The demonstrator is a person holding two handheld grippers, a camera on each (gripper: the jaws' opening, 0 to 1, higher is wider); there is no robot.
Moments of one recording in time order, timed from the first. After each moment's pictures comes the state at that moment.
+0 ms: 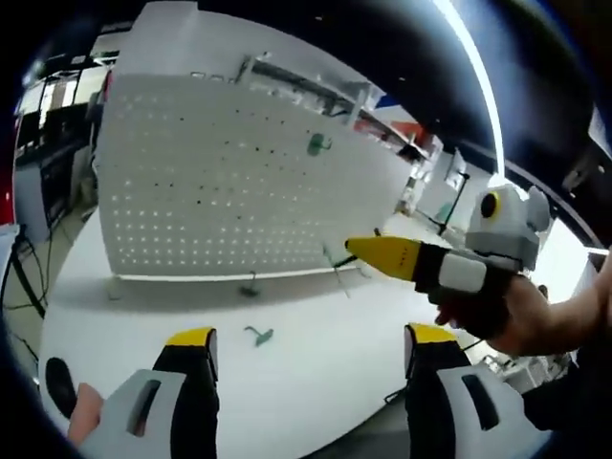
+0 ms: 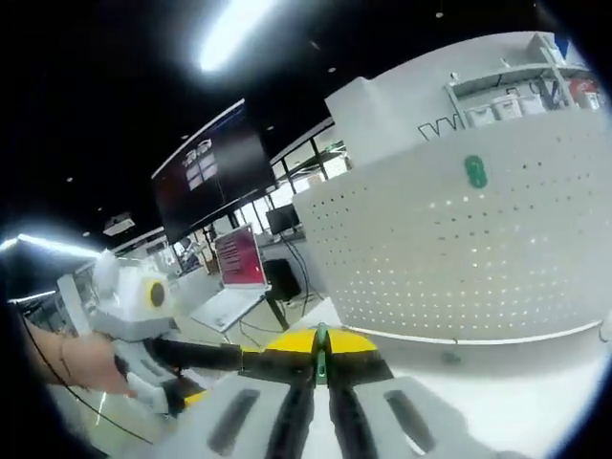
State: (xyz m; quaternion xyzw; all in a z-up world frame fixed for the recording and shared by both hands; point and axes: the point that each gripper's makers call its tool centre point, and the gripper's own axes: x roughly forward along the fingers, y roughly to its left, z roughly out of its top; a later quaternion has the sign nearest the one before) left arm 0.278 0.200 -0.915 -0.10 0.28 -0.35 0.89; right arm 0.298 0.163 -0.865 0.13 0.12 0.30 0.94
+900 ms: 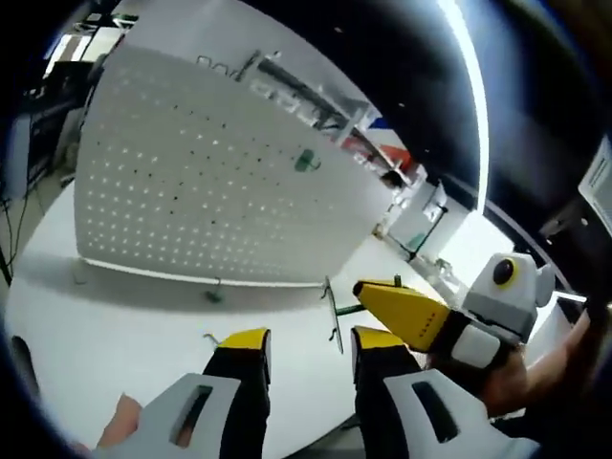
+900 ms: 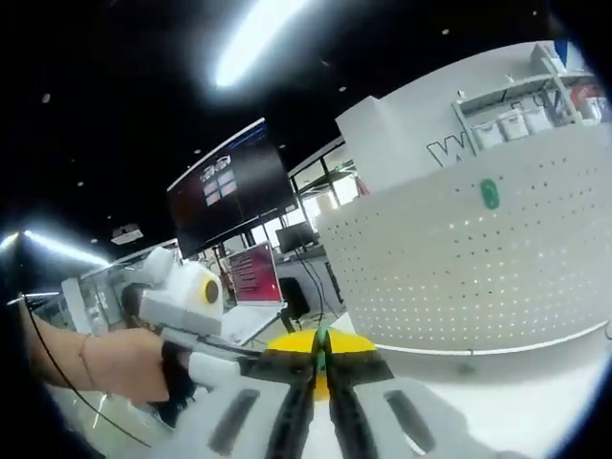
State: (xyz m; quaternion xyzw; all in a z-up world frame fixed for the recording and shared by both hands) left arm 0.281 0.181 -0.888 -0.20 0.28 -0.40 0.85; right arm 0.275 0.180 -0.842 0.15 0.07 0.31 0.94
